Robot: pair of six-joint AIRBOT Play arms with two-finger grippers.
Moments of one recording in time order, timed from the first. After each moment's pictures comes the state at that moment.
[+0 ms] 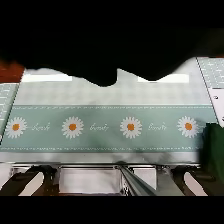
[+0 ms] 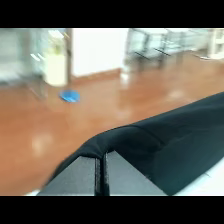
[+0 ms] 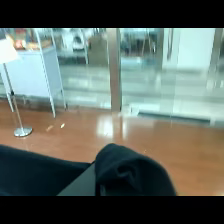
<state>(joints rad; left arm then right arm) 0.09 -0.92 2.09 0.83 -1.26 -1.35 -0.12 -0.86 2.11 -1.05 1.24 1.47</state>
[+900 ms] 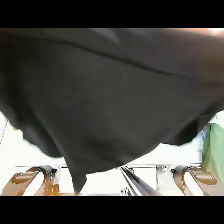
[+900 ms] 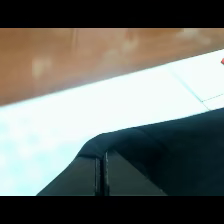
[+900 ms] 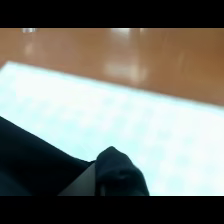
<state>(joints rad) 0.09 -0.79 1.73 0.90 -1.41 -1.42 -0.12 -0.69 1.68 -1.03 1.54 1.46</state>
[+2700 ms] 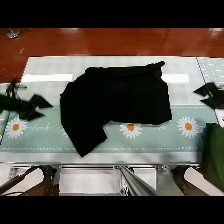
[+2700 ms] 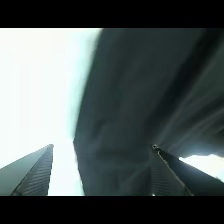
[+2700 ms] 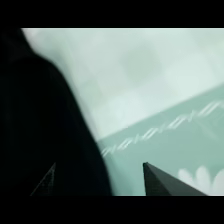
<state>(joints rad) 0.42 -1.15 0.78 0.97 -1.25 -1.46 -0.57 -1.10 0.87 -0.95 1.06 1.40</state>
